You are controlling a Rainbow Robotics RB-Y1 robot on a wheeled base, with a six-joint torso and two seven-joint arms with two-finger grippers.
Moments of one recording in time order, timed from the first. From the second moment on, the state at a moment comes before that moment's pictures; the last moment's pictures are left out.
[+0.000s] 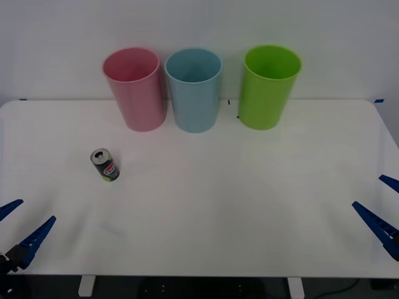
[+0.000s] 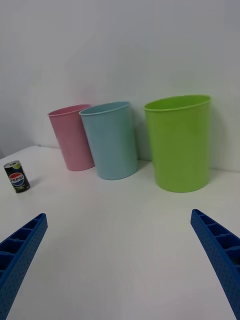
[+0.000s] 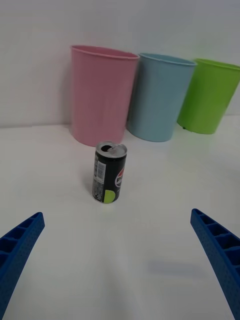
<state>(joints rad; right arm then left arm) 0.35 -0.40 -0.52 -1.66 0.96 -1.22 0.00 0.40 0.40 0.48 -1.54 -0.98 -1.04 -0.11</state>
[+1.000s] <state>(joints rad) 0.35 -0.40 -0.52 -1.66 0.96 -1.22 0.00 0.17 0.31 0.37 -1.36 -1.08 -0.88 -0.25</state>
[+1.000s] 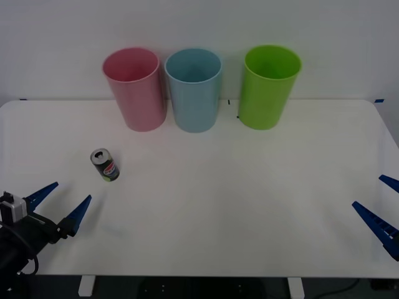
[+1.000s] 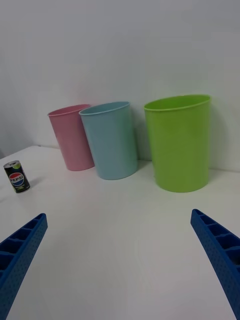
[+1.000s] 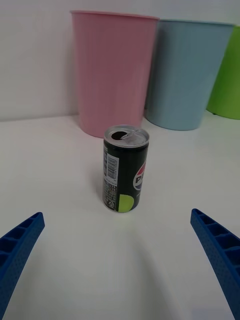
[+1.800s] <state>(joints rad) 0.35 -0.40 -0.52 -1.66 0.96 -1.22 0.00 0.01 0.22 0.36 -1.26 -1.21 -0.76 -0.27</state>
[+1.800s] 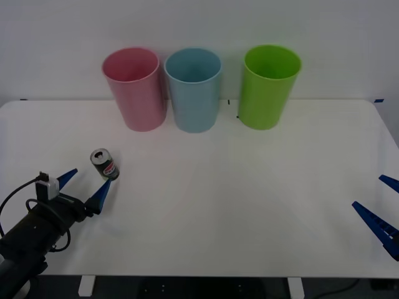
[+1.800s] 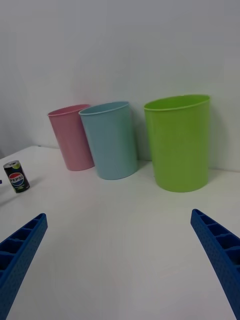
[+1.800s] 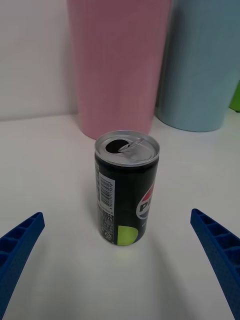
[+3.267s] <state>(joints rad) 0.35 -0.40 -0.52 -1.66 0.96 -1.22 0.00 -0.25 0.22 0.33 -0.99 -1.27 -0.67 -0.29</state>
